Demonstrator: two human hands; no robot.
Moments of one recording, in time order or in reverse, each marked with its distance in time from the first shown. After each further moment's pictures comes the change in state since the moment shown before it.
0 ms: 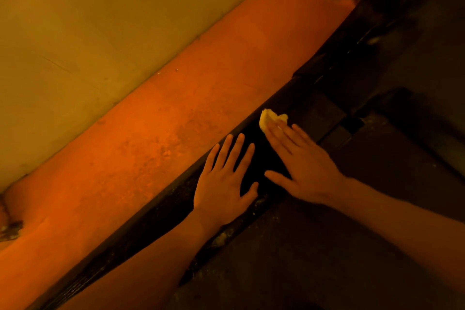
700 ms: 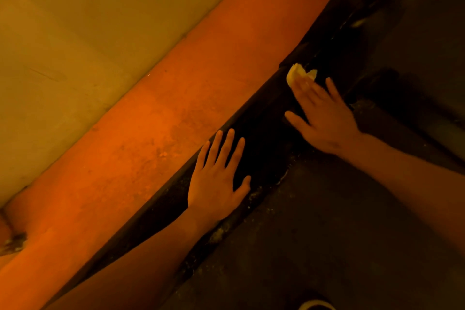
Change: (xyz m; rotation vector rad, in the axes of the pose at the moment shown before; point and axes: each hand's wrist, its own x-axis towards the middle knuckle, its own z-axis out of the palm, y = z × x) left_hand 0.000 0.001 -0.003 0.040 -0.011 0.002; right_hand 0.014 0.070 -0.018 0.023 0.097 0.337
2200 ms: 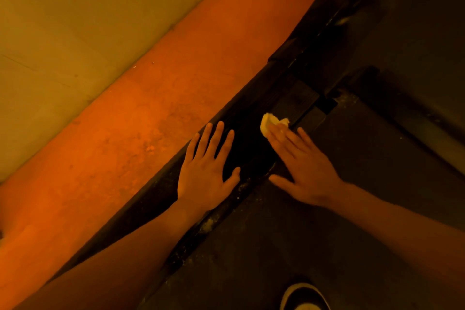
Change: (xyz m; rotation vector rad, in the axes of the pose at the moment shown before) left_hand 0.000 -0.001 0.004 -0.036 0.049 -0.004; right_hand -0.093 -0.034 0.040 0.047 -0.037 -0.251
